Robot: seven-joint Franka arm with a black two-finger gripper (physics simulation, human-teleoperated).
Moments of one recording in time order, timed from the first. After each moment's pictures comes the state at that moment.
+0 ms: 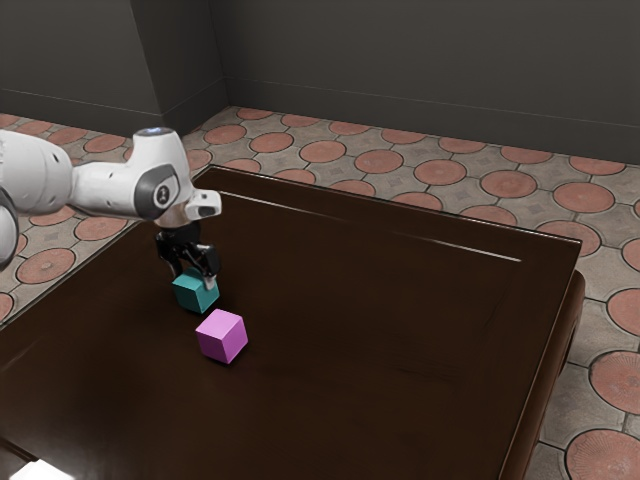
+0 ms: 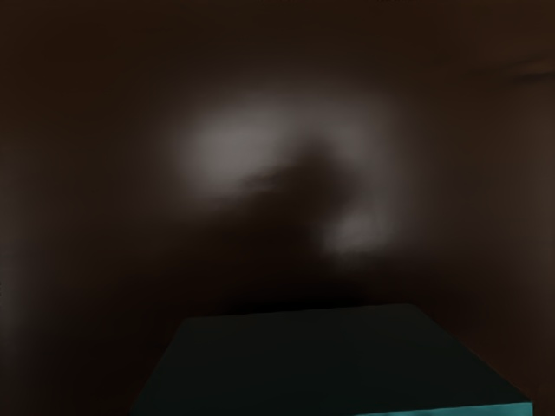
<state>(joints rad) 0.41 0.60 -0.20 -1.63 0.12 2.16 0.24</state>
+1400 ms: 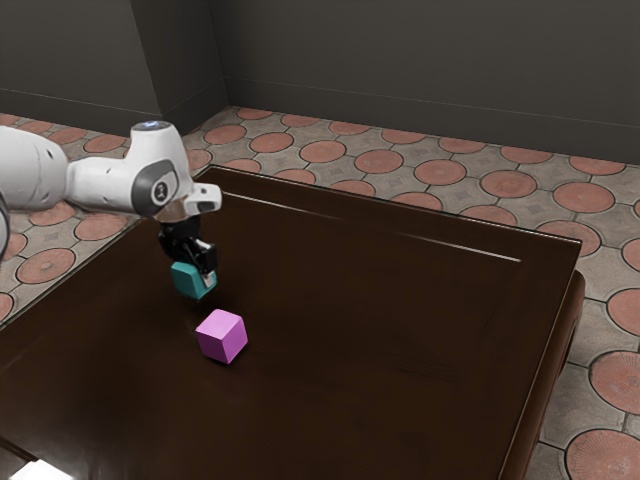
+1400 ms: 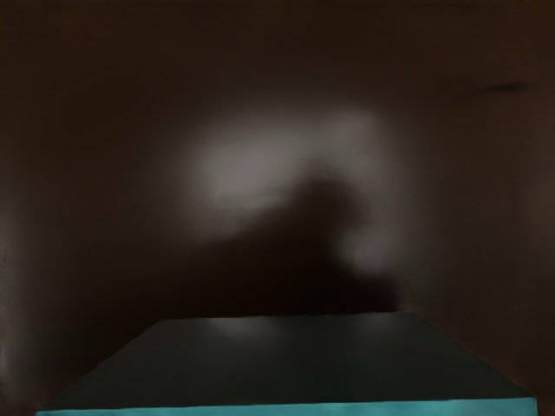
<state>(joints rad) 0.41 0.54 -0.21 -1.68 0.12 2.19 0.26</state>
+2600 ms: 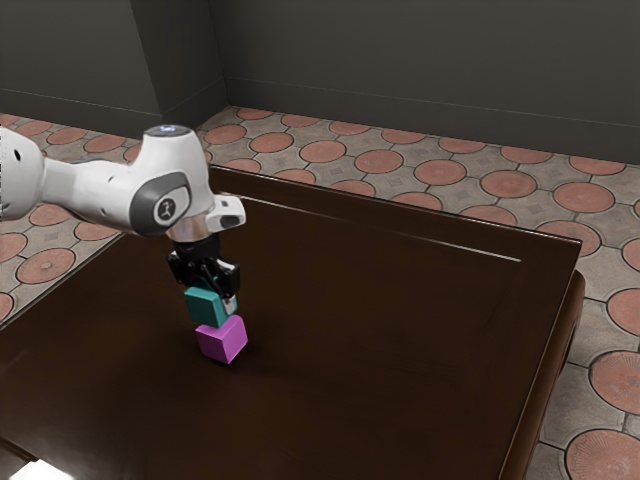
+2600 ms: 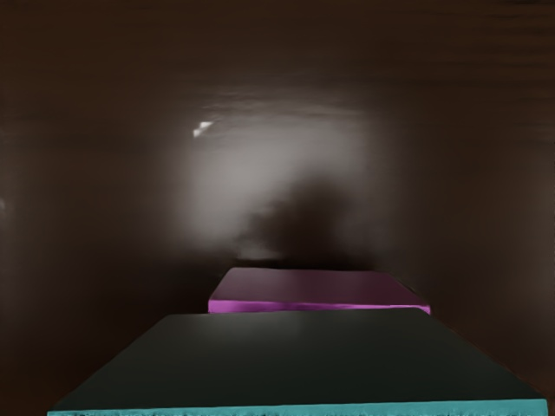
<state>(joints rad) 0.41 0.19 -0.37 -2.08 0.09 2.23 -0.04</state>
